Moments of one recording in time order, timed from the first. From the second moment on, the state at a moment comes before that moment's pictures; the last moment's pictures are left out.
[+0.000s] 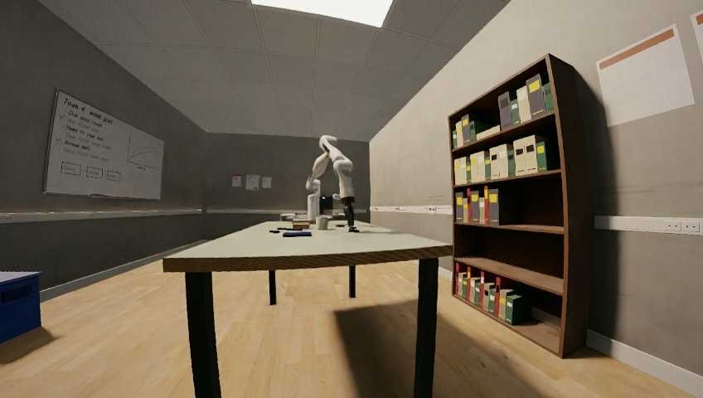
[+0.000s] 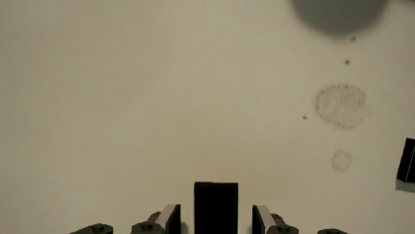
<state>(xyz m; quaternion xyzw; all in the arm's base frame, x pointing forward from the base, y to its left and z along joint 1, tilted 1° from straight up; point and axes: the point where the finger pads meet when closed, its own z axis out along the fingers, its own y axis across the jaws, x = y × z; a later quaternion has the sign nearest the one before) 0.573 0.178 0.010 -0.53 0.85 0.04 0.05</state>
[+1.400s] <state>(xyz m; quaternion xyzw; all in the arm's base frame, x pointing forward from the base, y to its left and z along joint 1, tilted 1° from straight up) 0.573 0.177 -0.017 -0.53 0.85 0.04 0.05</state>
